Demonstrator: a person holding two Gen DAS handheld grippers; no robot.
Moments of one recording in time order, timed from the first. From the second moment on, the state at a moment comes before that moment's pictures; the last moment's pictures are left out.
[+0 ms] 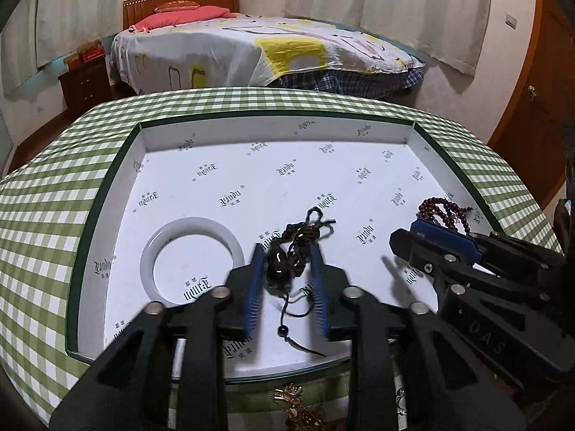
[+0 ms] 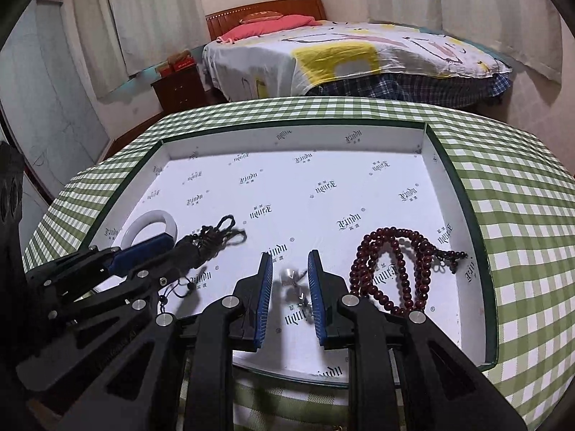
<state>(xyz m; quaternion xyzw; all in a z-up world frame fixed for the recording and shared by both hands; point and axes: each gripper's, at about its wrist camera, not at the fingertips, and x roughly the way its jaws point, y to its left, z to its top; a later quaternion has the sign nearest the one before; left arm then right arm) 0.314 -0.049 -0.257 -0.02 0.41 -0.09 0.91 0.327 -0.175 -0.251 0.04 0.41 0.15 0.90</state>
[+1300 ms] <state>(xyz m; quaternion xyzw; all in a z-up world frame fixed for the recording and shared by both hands) 0.195 -0.008 -0.194 -0.08 0.35 -0.07 0.93 0.203 -0.219 -0.192 0.06 0.33 0.11 0.94</state>
